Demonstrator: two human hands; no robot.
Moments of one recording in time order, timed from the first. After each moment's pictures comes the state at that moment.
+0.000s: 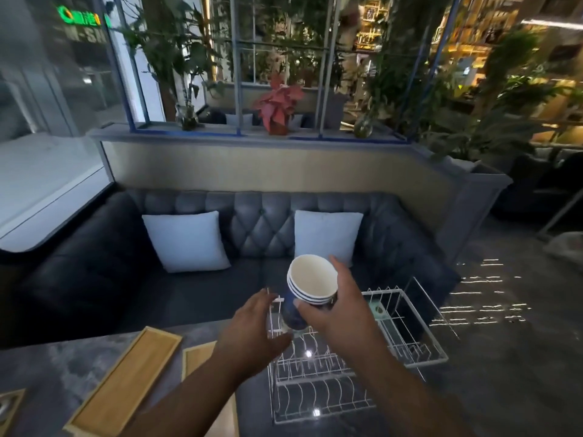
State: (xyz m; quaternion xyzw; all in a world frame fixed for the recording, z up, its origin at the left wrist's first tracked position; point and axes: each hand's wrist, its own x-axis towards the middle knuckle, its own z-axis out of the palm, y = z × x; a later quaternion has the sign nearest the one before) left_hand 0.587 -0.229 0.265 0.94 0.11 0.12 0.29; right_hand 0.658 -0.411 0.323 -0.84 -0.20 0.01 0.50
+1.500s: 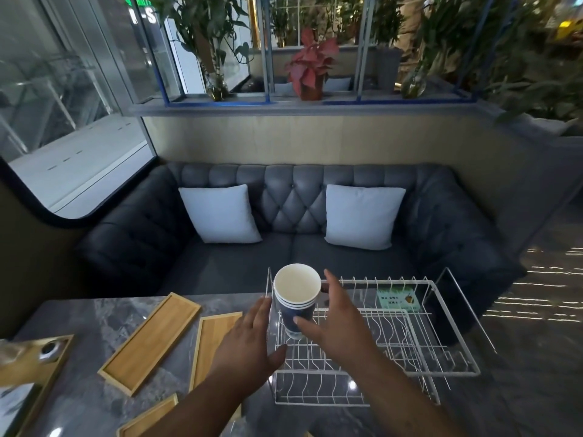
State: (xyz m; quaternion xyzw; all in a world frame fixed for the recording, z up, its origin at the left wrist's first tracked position) left_hand 0.590 -0.261 0.177 0.96 0.22 0.07 0.16; right_hand 0.720 -0.428 0.227 -0.86 -0.28 0.11 0.41
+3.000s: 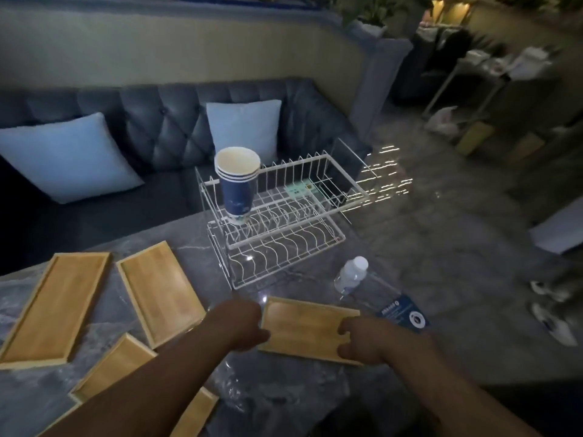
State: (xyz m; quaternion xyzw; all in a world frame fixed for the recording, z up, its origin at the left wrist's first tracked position) left_hand 0.488 -0.307 0.130 0.95 -0.09 -0.29 0.07; right_hand 0.485 -0.584 0.158 -0.91 -0.05 0.40 0.02
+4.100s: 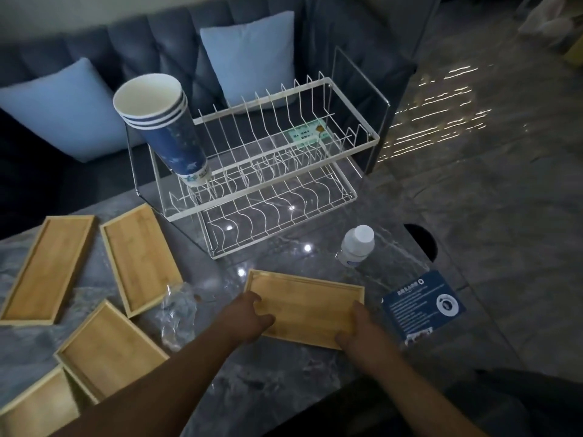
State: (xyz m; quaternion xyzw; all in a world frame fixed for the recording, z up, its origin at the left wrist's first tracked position) left_hand 0.500 -0.388 0.004 0.89 0.18 -0.34 0.25; right_hand 0.497 -0.652 0.029 -0.87 0.11 0.39 0.28
